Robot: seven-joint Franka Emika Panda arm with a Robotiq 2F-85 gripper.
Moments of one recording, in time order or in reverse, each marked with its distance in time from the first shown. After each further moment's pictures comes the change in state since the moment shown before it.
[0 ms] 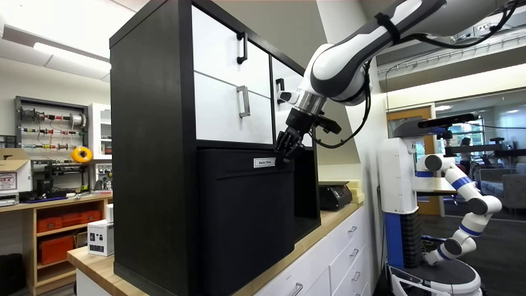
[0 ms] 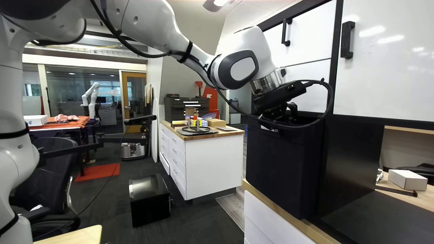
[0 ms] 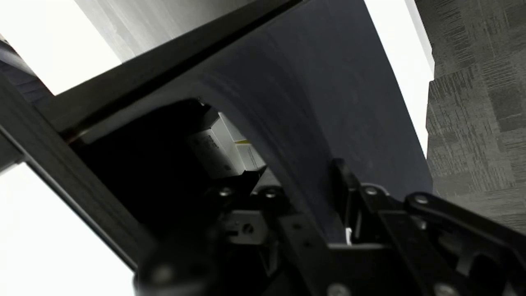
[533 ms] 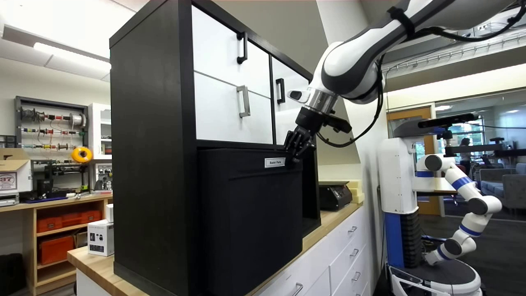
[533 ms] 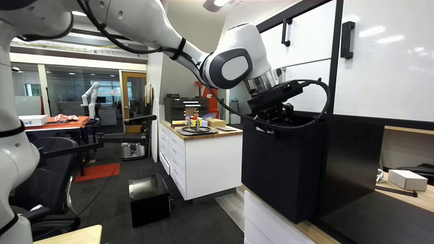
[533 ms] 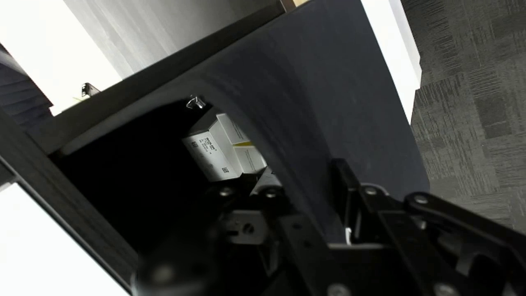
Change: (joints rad) arm -0.008 -0.078 -0.009 -0.099 0.027 0.008 -0.058
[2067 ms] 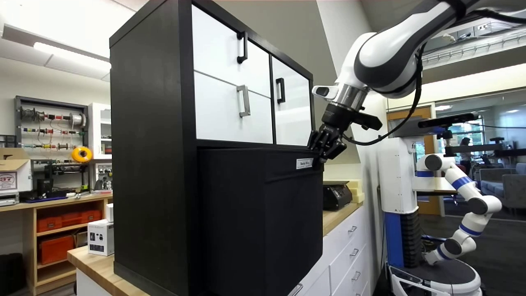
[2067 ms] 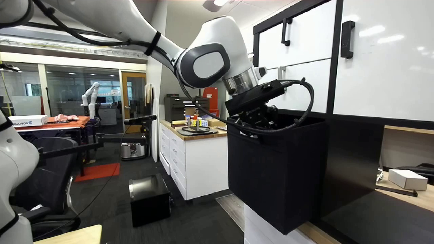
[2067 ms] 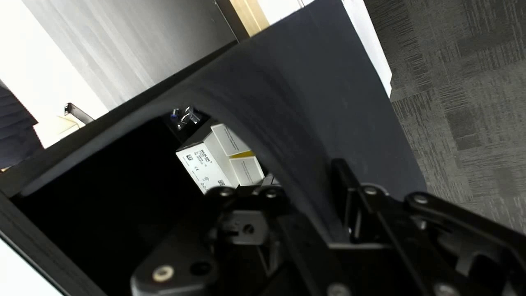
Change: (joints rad) arm 0.014 -0.205 -0.038 -0.241 -0.013 0.009 -0.023
